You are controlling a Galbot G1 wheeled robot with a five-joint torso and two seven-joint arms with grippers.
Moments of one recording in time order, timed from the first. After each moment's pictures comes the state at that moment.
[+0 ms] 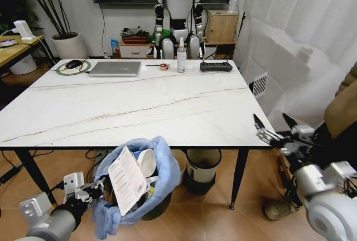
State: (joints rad) left arm 1.93 -1.08 -0.82 -2.50 -1.09 0.50 -0.39; right arm -1.74 0.98 0.79 2.32 0.62 0.02 0.14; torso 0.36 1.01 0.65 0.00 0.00
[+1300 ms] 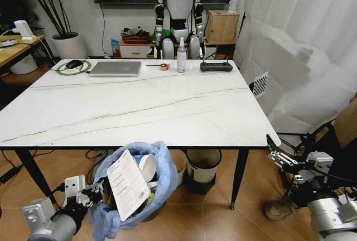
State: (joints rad) left arm 1.99 -1.05 -0.80 -2.50 -0.95 0.43 -0.36; right arm -1.88 1.09 0.80 2.37 0.54 0.08 0.11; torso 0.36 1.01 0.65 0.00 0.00
